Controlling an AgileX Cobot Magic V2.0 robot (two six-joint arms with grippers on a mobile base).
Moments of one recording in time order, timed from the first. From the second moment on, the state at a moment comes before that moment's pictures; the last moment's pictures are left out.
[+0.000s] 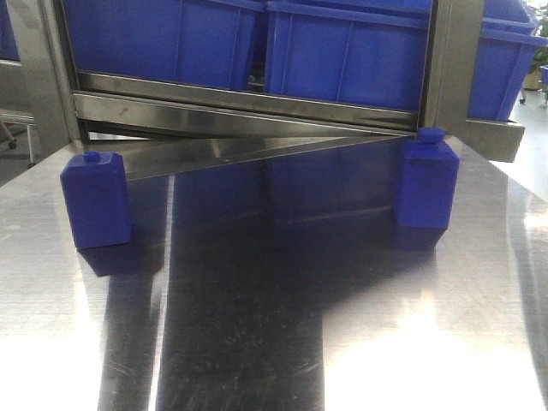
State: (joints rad) left arm -0.11 0.34 -0.48 -0.13 0.26 0.02; right arm 0.11 -0.01 0.03 -0.06 0.03 0.10
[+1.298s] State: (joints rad) left arm -0.25 1.61 -1.28 -0.37 0.84 -0.10; right arm 0.11 -0.01 0.03 -0.06 0.03 0.10
